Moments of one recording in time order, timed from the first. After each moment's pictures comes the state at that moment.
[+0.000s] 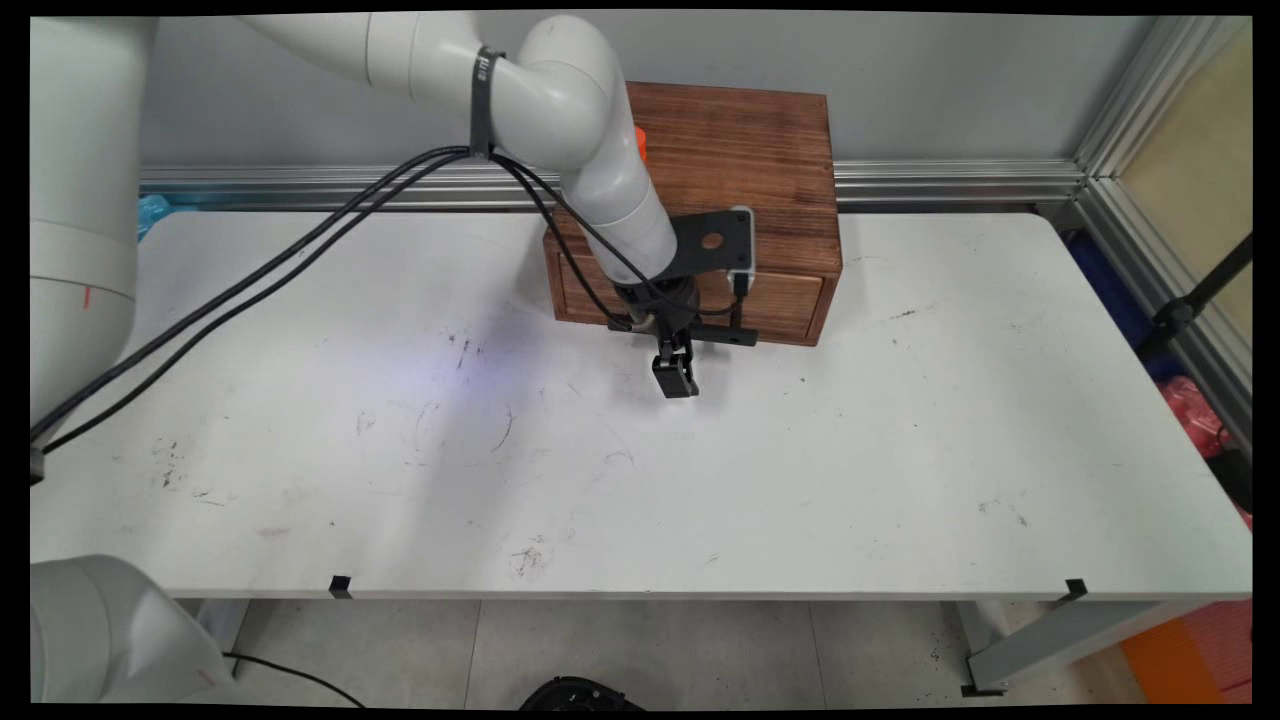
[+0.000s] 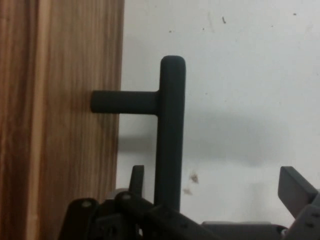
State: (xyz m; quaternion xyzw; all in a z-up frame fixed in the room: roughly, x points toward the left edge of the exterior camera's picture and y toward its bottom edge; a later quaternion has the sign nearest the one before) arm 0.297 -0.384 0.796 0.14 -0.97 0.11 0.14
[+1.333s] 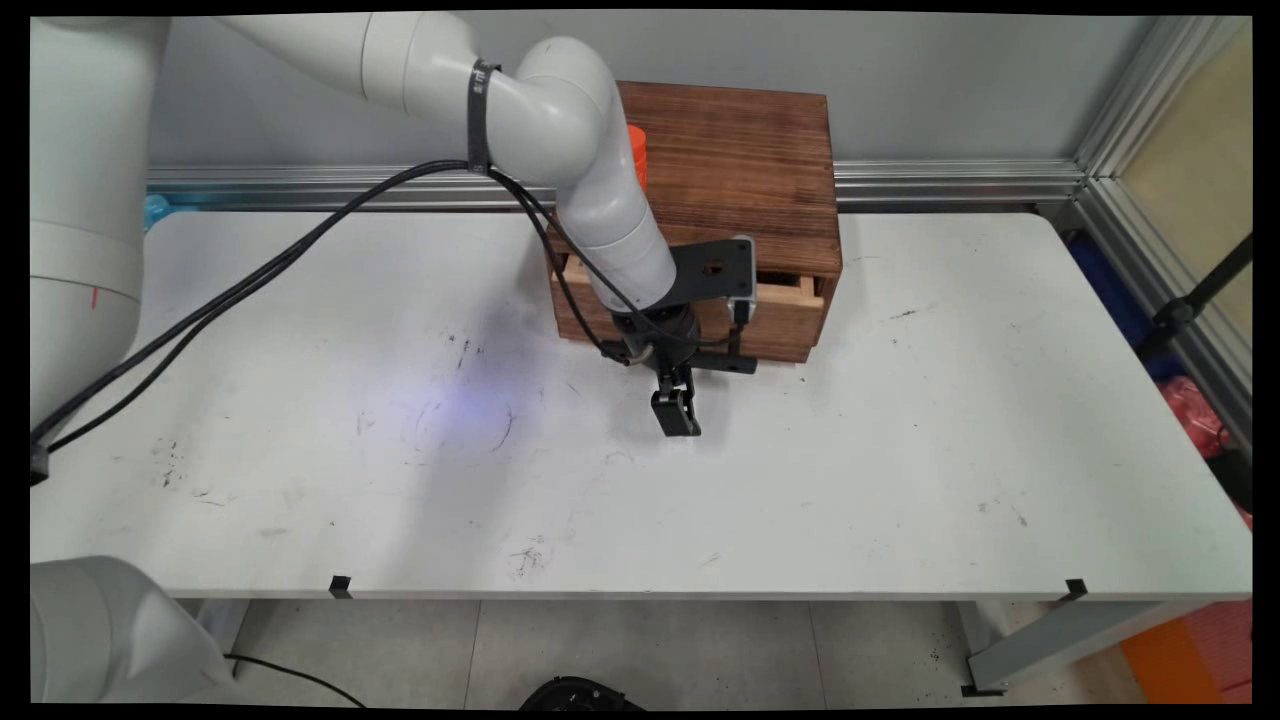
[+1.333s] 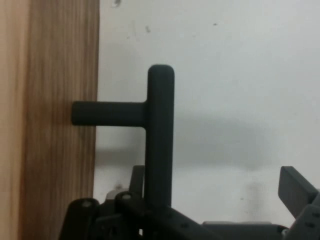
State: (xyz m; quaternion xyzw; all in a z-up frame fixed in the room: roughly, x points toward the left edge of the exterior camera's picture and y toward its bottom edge) arm 0.290 -0.360 0.789 0.14 -0.98 0.06 0.16
